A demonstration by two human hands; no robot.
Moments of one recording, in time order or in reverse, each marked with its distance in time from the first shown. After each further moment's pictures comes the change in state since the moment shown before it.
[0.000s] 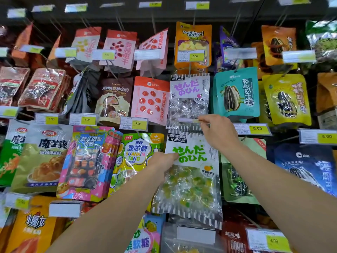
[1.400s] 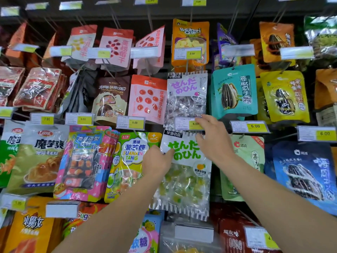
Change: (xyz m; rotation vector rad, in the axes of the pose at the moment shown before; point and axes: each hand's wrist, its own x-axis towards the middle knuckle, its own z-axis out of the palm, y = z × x) left_hand 0.000 -0.007 0.002 0.526 0.366 0.343; right_hand -0.024 0.004 0.019 -0.022 -0.013 0.018
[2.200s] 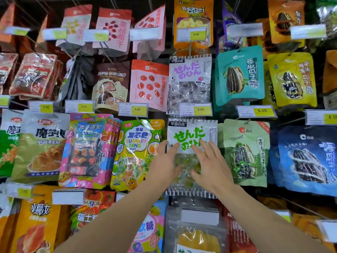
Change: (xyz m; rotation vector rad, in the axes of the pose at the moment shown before) left_hand -0.028 -0.047 0.008 0.371 -0.225 0.479; right_hand -0.090 0.015 0.065 -0.245 -0.361 0.023
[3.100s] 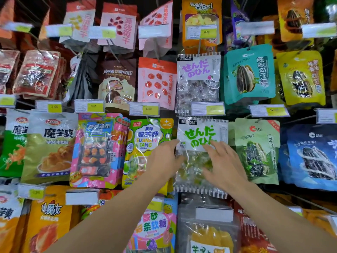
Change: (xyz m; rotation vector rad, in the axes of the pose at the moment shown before) left_hand 0.000 -0.022 -0.042 -0.101 0.085 -0.001; right_hand -0.001 -0.015 -0.012 -0.083 0.004 0.040
